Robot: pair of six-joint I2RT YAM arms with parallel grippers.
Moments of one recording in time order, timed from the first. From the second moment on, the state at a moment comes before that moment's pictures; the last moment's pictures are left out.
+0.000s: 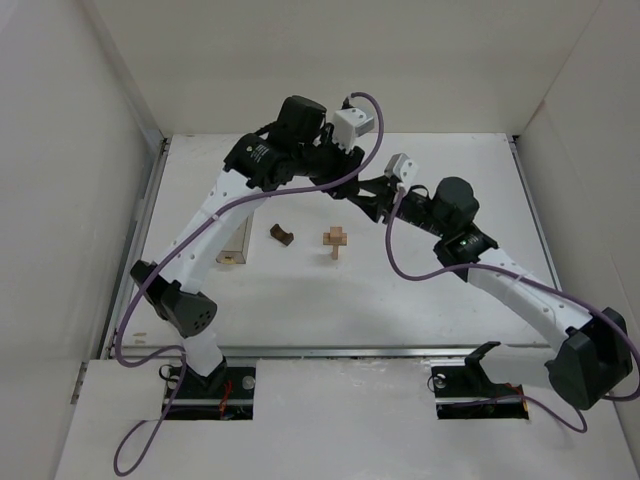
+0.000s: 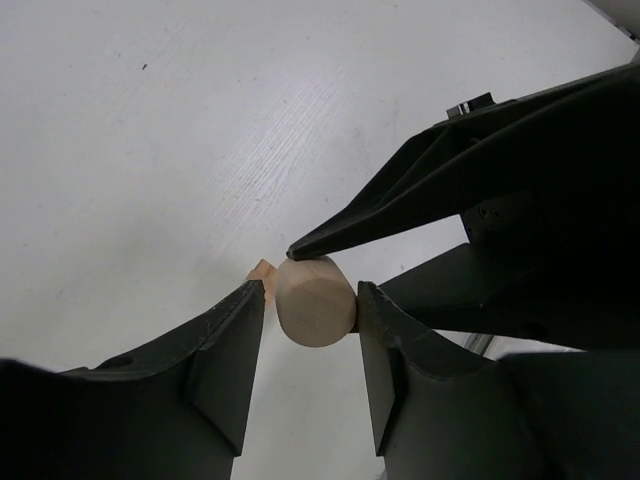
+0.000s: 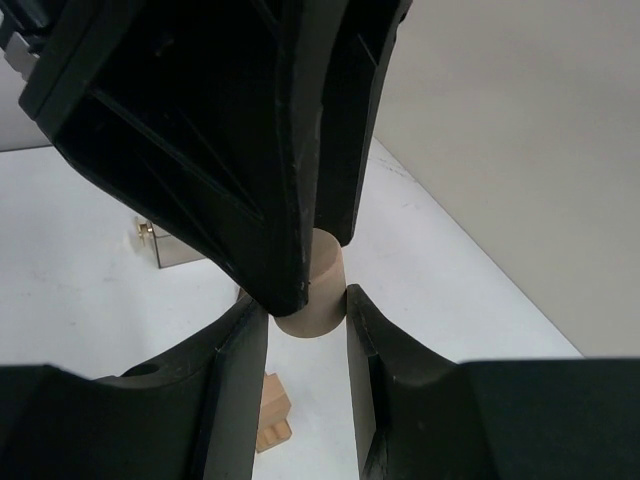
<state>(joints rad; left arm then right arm) -0.68 1.72 2.07 -0.99 0.34 0.06 0.55 1.22 0.93 0.39 -0.50 -0.19</state>
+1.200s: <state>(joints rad) -0.71 1.83 2.02 -1.03 0.17 0.08 0.57 1.13 0.84 0.17 -0.37 -0.23</state>
